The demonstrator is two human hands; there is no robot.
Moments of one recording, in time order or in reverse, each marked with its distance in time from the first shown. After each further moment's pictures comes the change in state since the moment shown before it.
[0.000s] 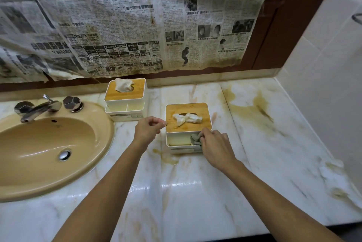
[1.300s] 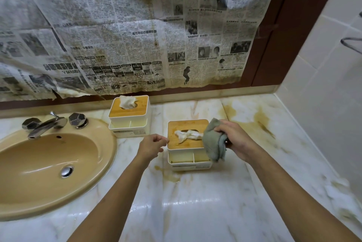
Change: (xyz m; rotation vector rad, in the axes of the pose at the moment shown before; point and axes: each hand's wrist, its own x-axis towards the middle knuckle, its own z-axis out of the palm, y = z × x) left_hand -0.004 0.011 -0.001 0.075 -0.053 -0.090; right_hand 0.049 0.032 -0.070 1.221 -0.208 0.320
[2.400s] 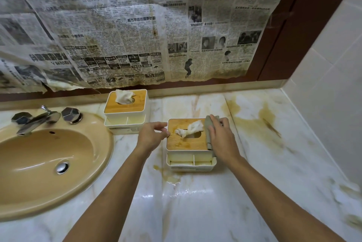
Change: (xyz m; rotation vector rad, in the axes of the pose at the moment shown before) left_hand 0.028 0.019 0.003 0.054 0.041 0.116; right_hand 0.049 0.056 0.029 -0.866 0.355 -0.338
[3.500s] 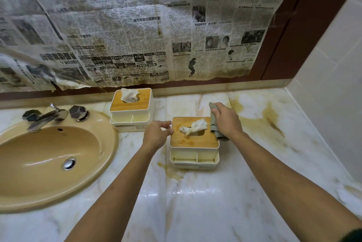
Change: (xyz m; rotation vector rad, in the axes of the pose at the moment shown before) left_hand -0.004 0.002 0.005 0.150 0.037 0.043; right_hand 0.059 -0.002 -0.012 0.005 -0.032 0.049
